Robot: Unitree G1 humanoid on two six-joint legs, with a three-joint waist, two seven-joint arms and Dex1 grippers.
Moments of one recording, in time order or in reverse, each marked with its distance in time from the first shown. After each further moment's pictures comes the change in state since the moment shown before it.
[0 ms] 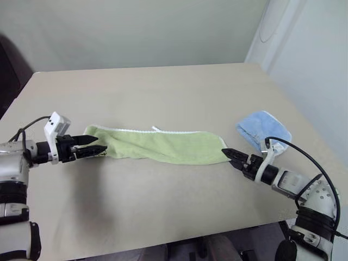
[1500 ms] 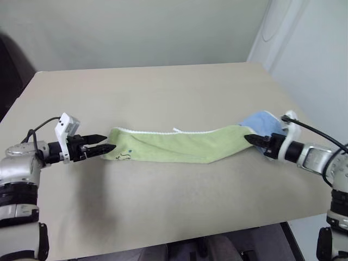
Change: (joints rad) left arm 0.003 -0.066 -0.008 -0.037 -0.036 0.004 0.046; right arm -0.146 -0.432 0.317 -0.061 -0.137 -0.190 0.251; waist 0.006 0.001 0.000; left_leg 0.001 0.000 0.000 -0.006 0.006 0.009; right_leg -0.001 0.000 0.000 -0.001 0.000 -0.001
